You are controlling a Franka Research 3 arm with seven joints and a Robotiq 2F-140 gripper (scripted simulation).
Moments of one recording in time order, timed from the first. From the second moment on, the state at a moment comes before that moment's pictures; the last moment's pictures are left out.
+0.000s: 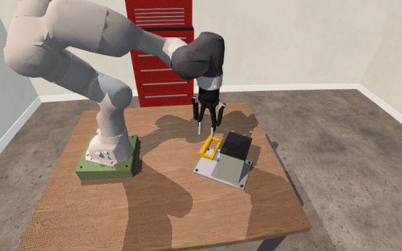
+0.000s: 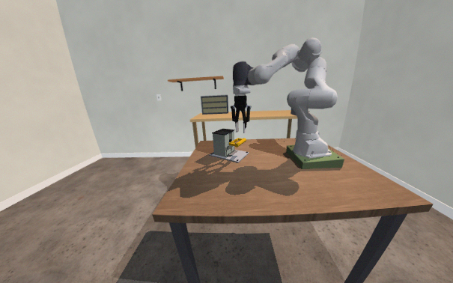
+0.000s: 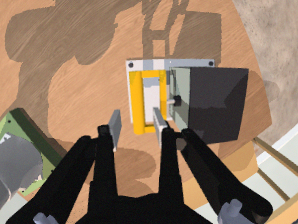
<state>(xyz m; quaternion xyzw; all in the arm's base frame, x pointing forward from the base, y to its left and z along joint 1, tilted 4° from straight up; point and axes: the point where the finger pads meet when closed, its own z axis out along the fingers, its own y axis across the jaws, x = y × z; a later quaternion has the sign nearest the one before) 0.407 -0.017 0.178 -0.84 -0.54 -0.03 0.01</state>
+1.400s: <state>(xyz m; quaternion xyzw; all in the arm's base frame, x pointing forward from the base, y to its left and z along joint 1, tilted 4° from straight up) 0.407 -0.017 0.178 -0.84 -0.54 -0.03 0.01</state>
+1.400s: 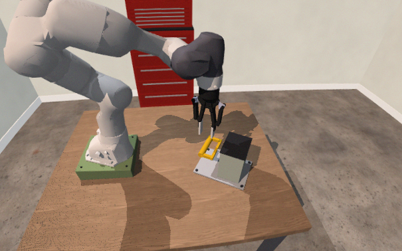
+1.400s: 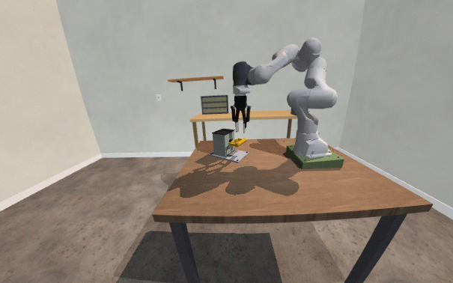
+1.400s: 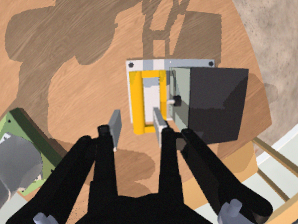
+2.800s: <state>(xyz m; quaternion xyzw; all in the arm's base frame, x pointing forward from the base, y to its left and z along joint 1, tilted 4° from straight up) 0.408 -0.018 0.174 -0.84 -0.54 -0.03 0.01</state>
